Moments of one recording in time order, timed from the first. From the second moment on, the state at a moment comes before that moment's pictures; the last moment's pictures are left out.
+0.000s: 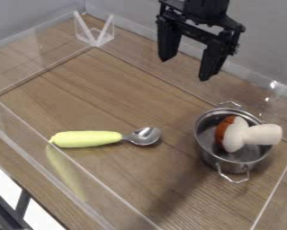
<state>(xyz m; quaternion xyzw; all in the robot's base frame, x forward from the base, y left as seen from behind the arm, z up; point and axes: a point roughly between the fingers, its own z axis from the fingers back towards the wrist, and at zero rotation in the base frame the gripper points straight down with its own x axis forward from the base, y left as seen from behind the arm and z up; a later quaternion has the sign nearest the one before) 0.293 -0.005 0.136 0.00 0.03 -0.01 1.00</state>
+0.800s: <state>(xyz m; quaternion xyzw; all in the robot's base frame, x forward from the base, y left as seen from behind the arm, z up) 0.297 -0.045 0.104 -0.01 0.02 -0.08 1.00</state>
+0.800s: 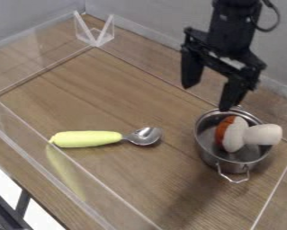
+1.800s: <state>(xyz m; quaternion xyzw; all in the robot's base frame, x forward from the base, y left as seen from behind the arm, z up) 0.309 -0.066 0.041 -0.02 -0.02 -0.12 0.99</state>
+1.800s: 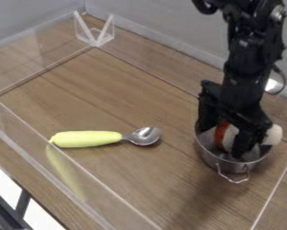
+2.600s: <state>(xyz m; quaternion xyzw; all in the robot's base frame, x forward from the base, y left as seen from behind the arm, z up) 0.314 -0.072 0.038 -0.02 -0.05 -0.11 0.99</state>
